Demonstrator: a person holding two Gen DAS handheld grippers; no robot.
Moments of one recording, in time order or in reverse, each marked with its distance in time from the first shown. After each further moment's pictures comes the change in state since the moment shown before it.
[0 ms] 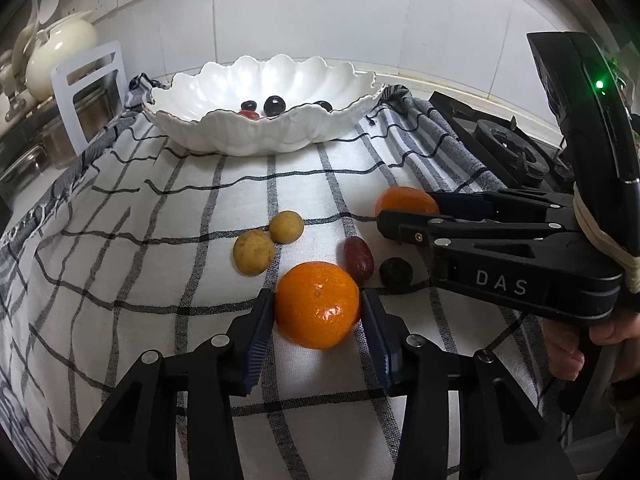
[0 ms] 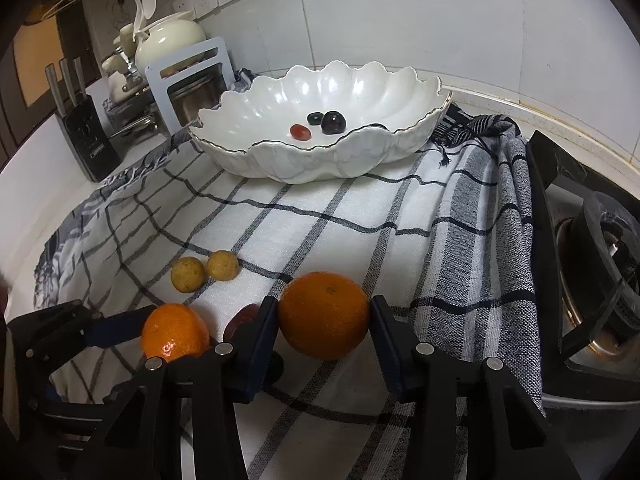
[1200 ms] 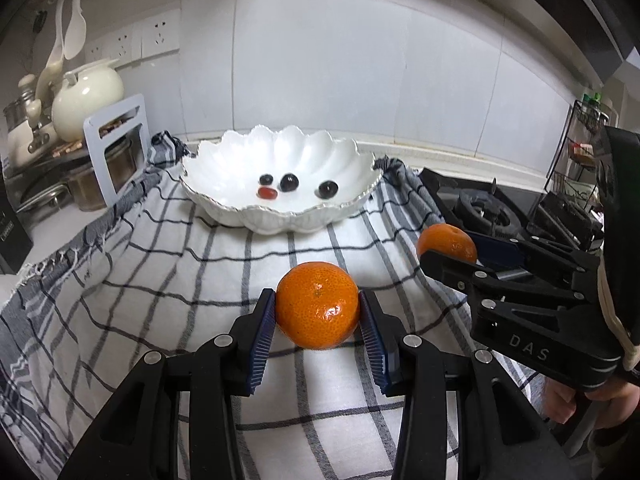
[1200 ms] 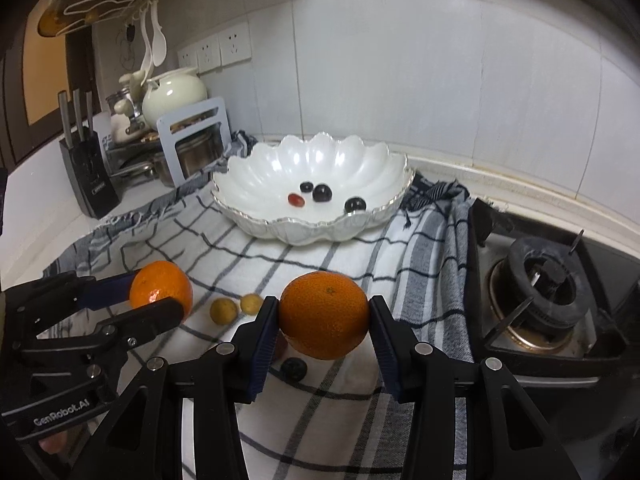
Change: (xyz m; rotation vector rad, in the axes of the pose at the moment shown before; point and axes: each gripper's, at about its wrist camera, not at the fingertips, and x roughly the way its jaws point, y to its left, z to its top) left arm -0.070 0.021 0.027 -0.025 -0.181 -0.023; right arm -0.078 0.032 0.004 0.001 -0.196 -0.131
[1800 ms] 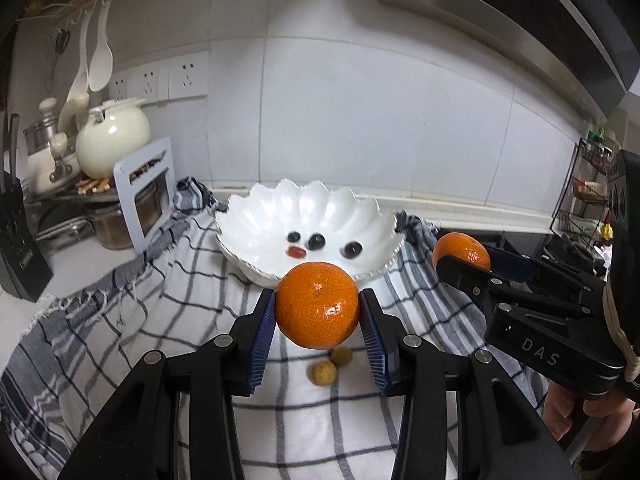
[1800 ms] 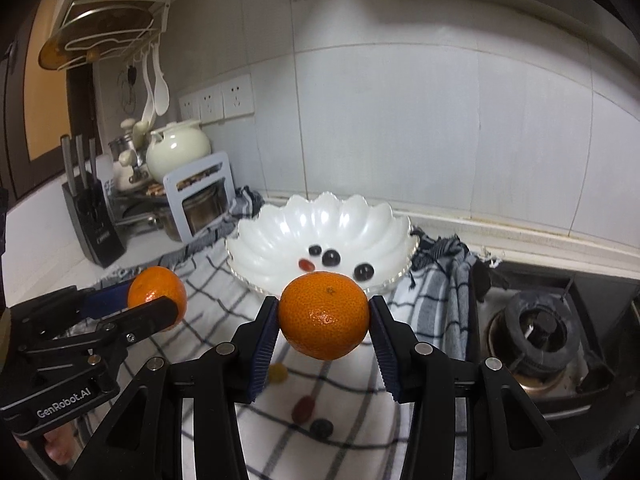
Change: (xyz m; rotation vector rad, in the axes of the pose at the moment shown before) left arm -0.030 0.032 0.040 -0.024 -0.134 0.030; right arm -0.018 0.019 0.043 0.029 -0.142 -0.017
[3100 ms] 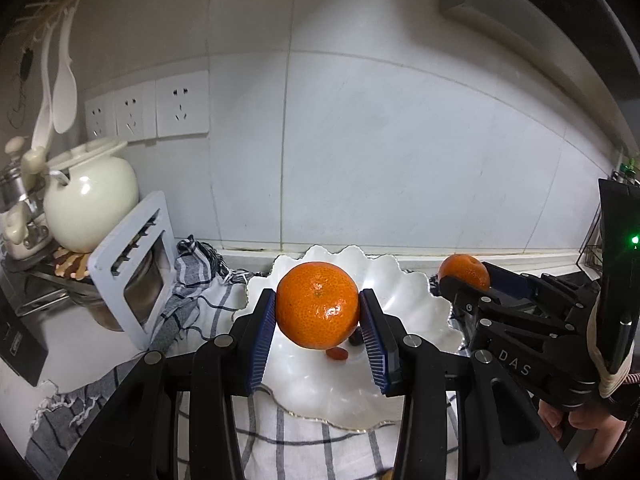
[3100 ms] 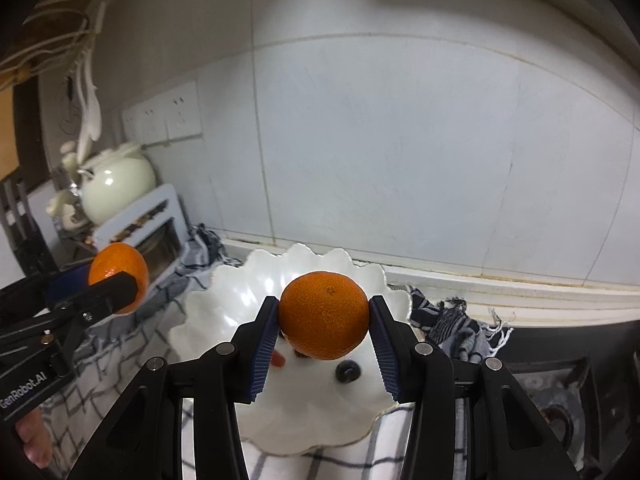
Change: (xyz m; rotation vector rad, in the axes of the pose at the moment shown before) left arm 0.090 0.056 0.114 -0.006 0.002 0.019; right arm 0.117 -0.019 0.105 0.011 0.052 -0.093
